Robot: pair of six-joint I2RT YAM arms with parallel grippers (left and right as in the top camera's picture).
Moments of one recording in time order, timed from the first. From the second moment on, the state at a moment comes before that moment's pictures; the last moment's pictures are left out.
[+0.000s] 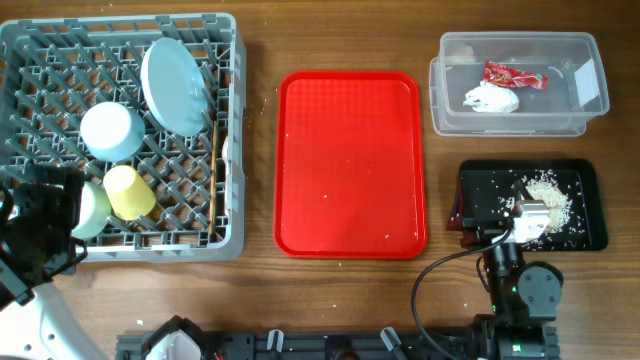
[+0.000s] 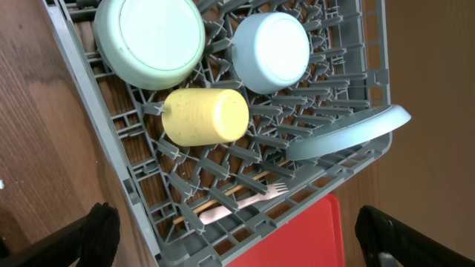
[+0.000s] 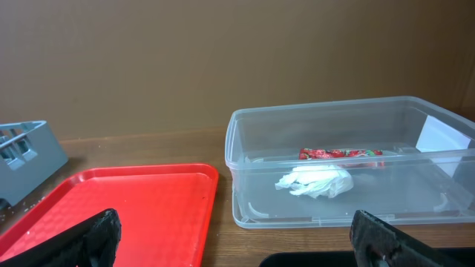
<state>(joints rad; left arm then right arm) 0.73 1.05 1.34 -1.30 0.25 -0.73 -0.03 0.02 0.01 0.00 -0.08 0.10</state>
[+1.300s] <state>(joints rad) 0.09 0.49 0.25 -0.13 0.21 -0.49 -0.03 0.02 0.01 0.00 -0.07 0.10</state>
